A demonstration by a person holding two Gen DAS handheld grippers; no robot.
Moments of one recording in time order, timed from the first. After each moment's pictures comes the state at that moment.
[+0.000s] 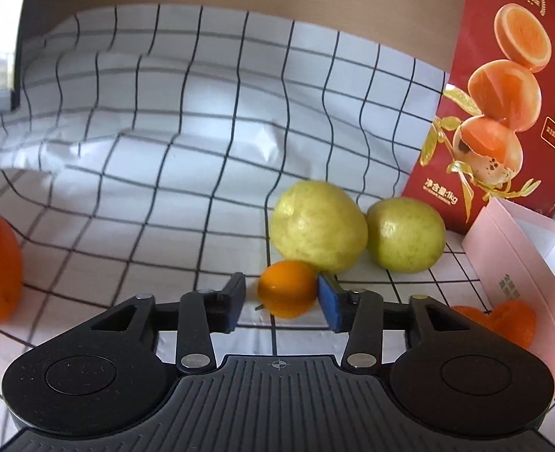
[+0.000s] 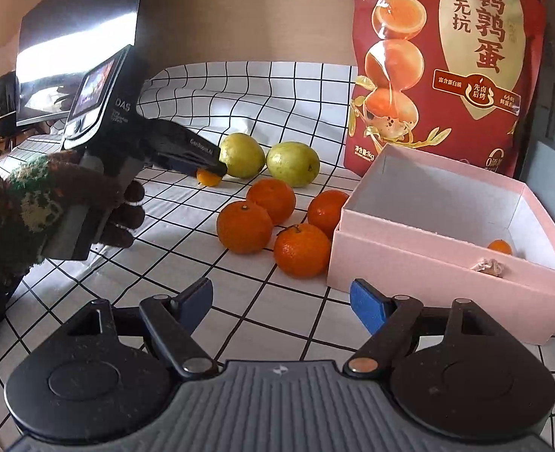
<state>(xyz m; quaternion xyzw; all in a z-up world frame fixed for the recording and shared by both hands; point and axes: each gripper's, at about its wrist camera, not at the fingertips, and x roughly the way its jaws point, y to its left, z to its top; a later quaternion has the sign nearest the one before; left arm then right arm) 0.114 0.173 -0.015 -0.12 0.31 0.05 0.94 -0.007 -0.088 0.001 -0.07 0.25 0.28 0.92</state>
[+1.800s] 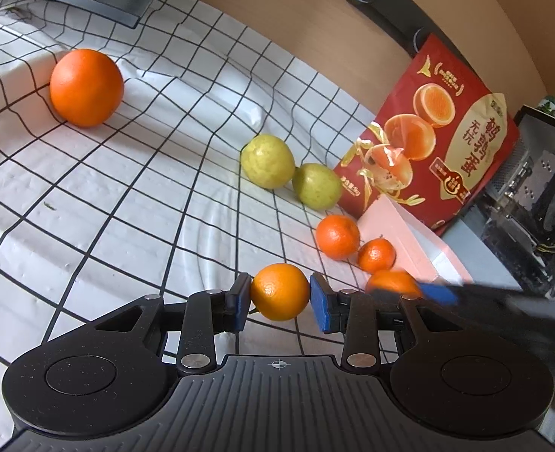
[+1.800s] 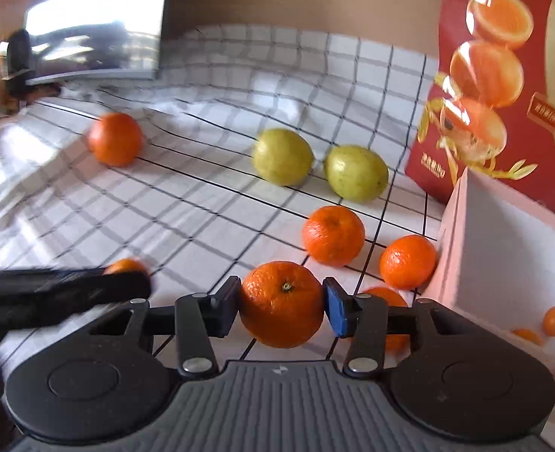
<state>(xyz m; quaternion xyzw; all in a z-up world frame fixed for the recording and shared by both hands) -0.069 0.158 -0.022 -0.29 0.23 -0.02 0.93 0.027 -0.013 0.022 -0.12 0.30 0.32 0.89</state>
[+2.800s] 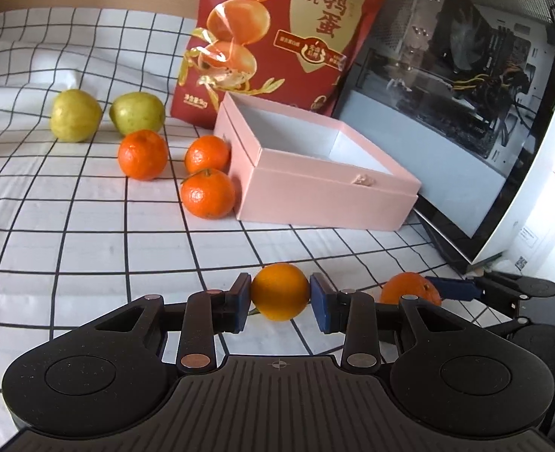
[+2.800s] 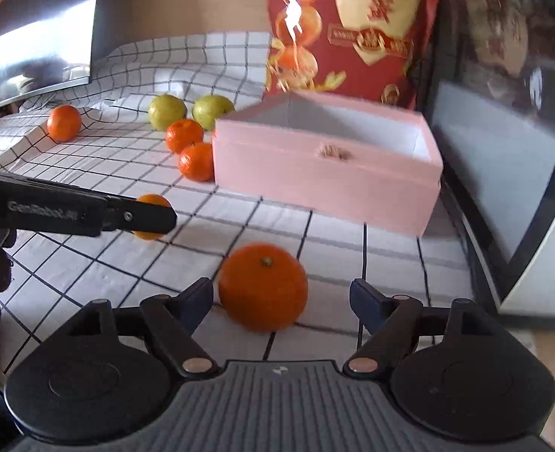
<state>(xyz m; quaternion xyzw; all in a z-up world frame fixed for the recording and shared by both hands) -0.049 -0.001 -0.016 -0.12 0.29 -0.14 0.94 -0.048 -0.196 -0.023 -0.06 0.29 0.22 0.93</state>
